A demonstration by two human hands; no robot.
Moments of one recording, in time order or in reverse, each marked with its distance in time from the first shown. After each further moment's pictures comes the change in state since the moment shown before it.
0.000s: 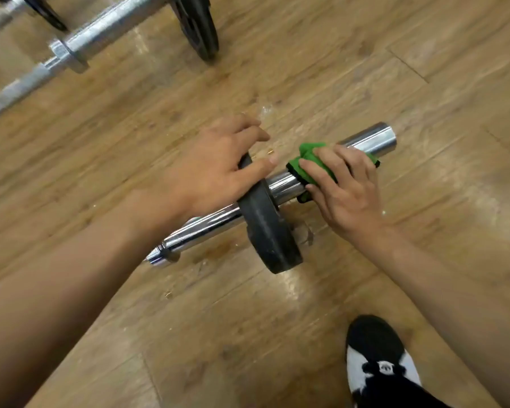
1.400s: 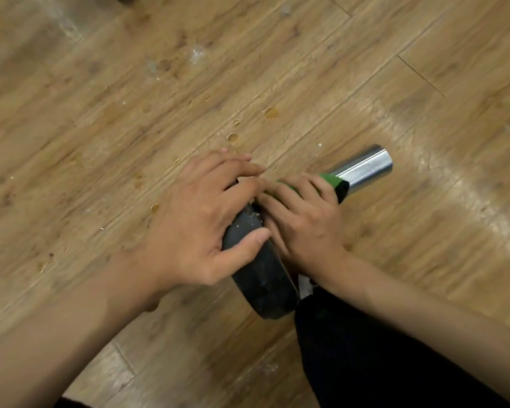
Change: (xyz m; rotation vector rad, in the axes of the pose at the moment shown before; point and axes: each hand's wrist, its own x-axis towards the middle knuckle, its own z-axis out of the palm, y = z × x) left_hand -0.103 0.099 0.072 -0.072 0.079 0.336; right_hand -0.103 -0.076 -0.103 0.081 -0.196 0.048
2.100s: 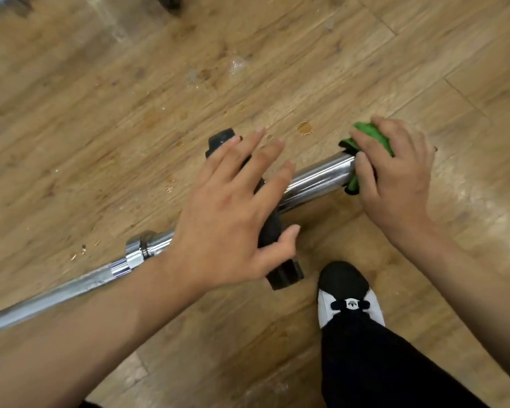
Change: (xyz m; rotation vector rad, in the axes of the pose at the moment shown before) left_hand 0.008 0.001 -0.005 0.331 0.111 -0.174; right_hand 0.037 0.103 0.003 -0.080 0.131 0.257
